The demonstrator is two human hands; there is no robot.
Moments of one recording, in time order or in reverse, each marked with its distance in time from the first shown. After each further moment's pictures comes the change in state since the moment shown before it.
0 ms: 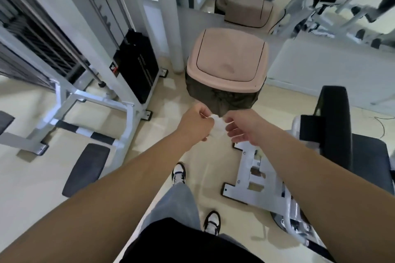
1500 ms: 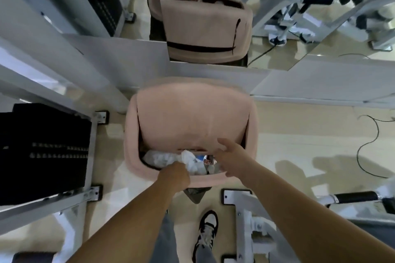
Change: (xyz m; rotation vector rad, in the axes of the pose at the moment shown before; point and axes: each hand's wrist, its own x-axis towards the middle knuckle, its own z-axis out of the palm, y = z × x) left_hand 0.592 0.012 0.105 1.083 -0.561 -0.180; right_hand 0.476 -0.196 -0.138 0.035 0.069 0.152
